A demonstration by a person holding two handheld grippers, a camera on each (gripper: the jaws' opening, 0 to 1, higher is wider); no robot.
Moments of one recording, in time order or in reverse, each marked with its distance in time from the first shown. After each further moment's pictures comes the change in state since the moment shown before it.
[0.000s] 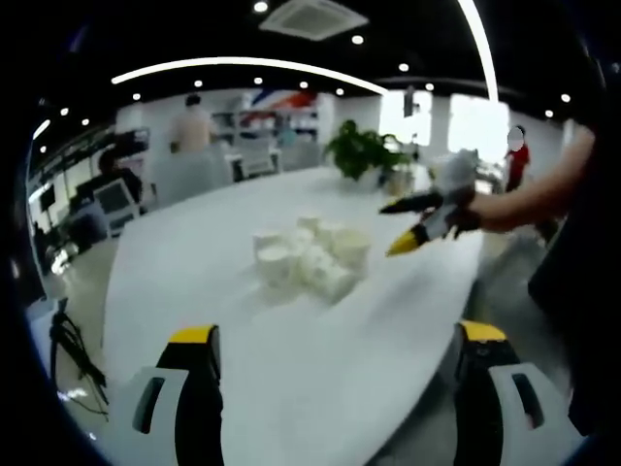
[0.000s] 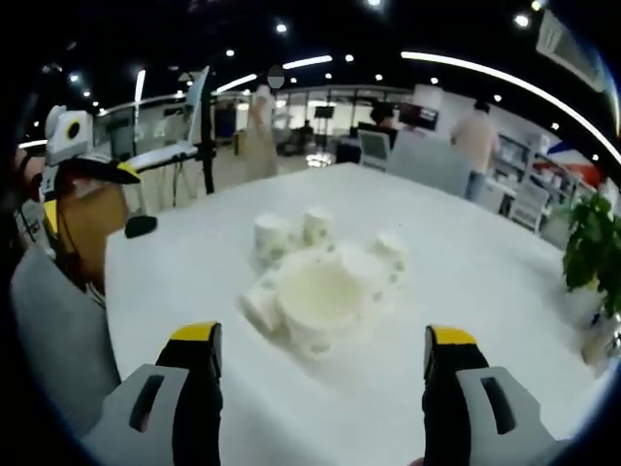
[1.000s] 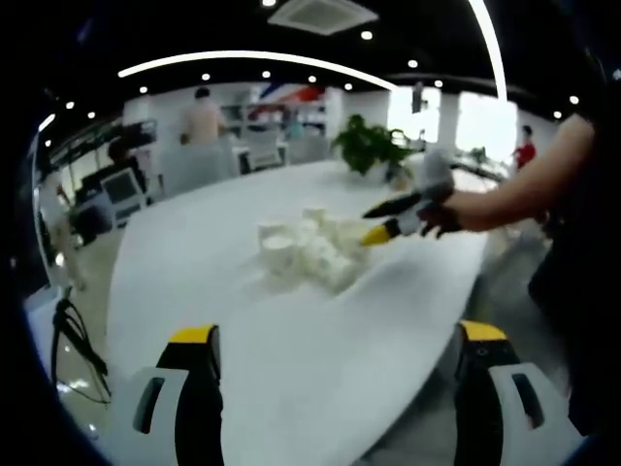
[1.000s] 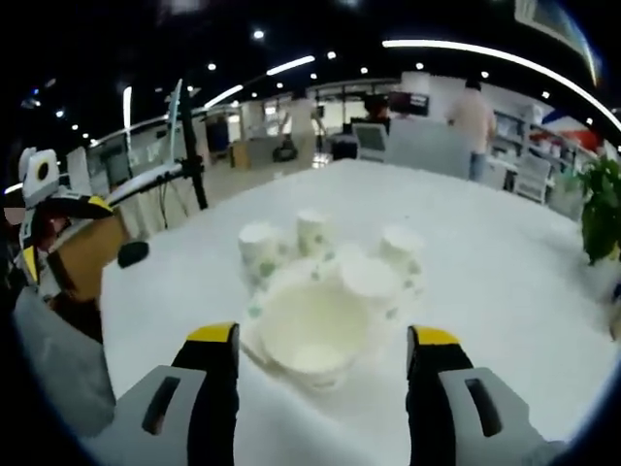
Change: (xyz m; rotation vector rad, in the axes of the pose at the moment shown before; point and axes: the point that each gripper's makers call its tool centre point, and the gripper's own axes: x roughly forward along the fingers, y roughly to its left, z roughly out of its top) left arm -0.004 -0.002 -0.005 -0.019 0.031 0.023; right arm 0.041 -0.005 0.005 0.131 0.010 0.030
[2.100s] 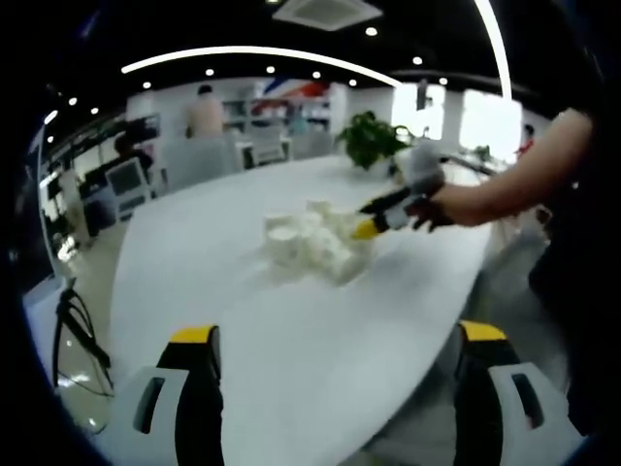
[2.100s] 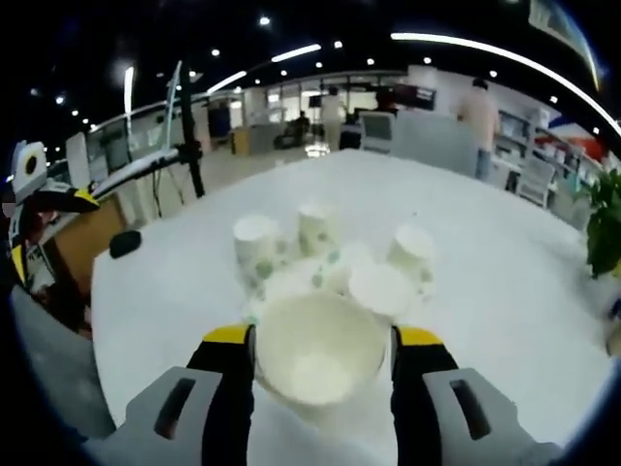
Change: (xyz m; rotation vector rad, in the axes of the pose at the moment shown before) left arm -0.007 0.003 -0.010 -0.019 0.022 0.010; right arm 0.019 0.002 0.002 -0.048 0.059 -0.014
